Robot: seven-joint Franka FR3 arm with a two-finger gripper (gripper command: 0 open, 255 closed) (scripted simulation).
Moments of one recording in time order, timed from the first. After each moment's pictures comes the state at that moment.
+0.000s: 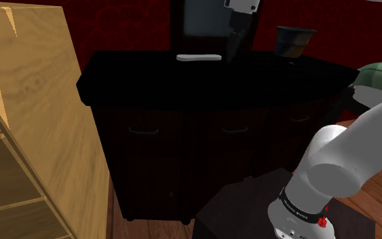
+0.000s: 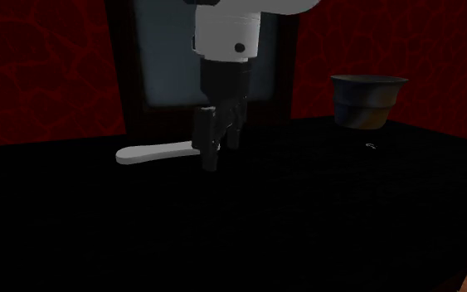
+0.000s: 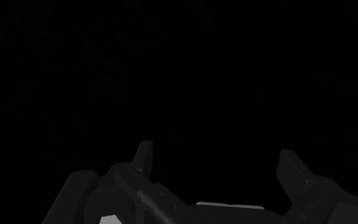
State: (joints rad) arm 0.12 -0.42 -0.25 -1.96 -0.11 1.65 -0.51
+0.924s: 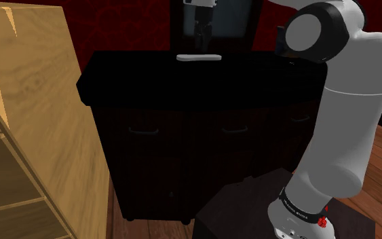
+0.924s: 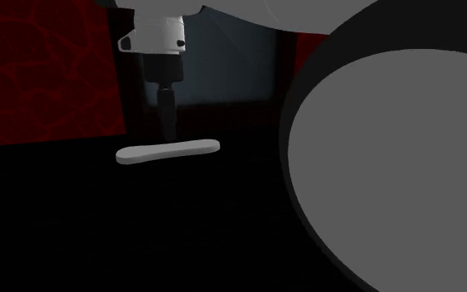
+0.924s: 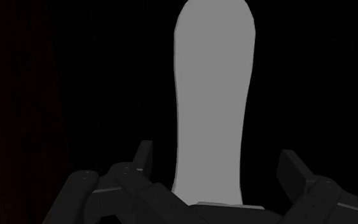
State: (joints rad) arm 0.15 0.22 -0.36 -1.21 0.09 1.41 -1.26
